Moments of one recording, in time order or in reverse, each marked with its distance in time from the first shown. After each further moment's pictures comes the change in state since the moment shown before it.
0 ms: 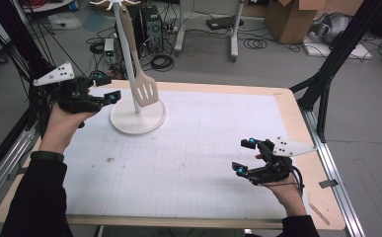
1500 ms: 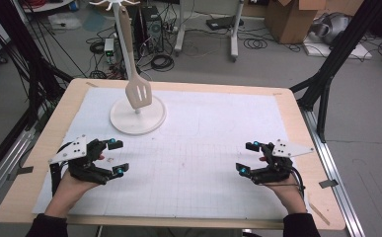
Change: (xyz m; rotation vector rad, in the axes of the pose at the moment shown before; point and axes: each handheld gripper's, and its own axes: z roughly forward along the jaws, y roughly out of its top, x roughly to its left) left arm -0.083 -0.125 -0.025 0.023 -0.171 -0.008; right arm -0.018 -0.028 -0.003 0.067 -0.063 0.035
